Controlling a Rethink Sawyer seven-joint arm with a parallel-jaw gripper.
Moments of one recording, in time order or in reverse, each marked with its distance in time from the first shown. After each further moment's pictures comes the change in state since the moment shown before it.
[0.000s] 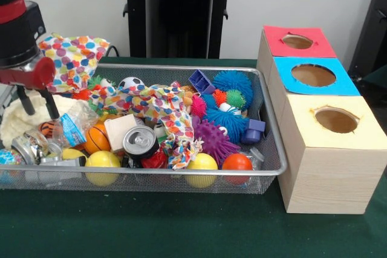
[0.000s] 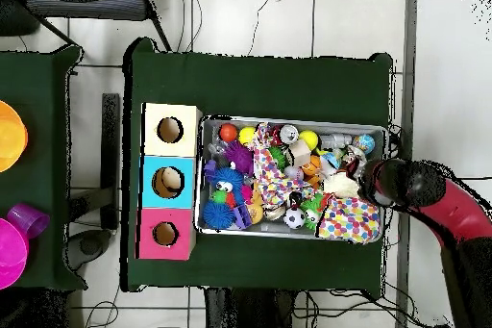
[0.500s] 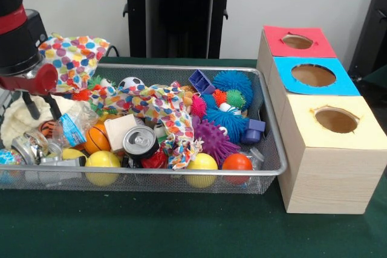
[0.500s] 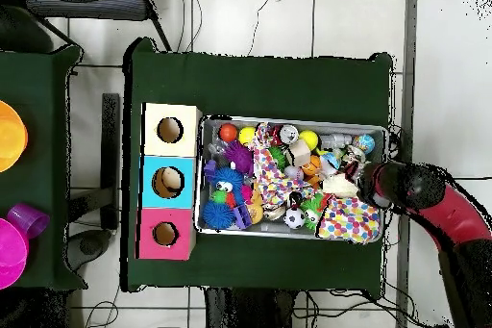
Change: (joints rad) arm -0.028 0.031 0.015 0.001 0.022 0.000 0.000
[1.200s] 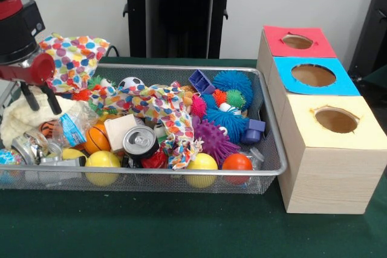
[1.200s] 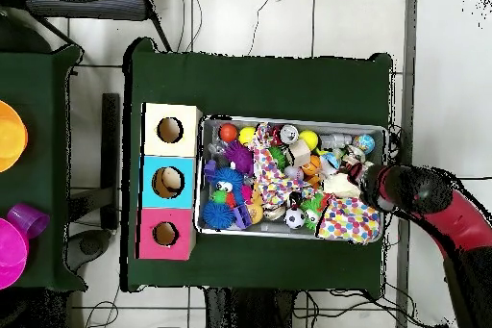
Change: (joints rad) arm -0.012 -0.051 0.004 0.049 0.028 0.001 0.000
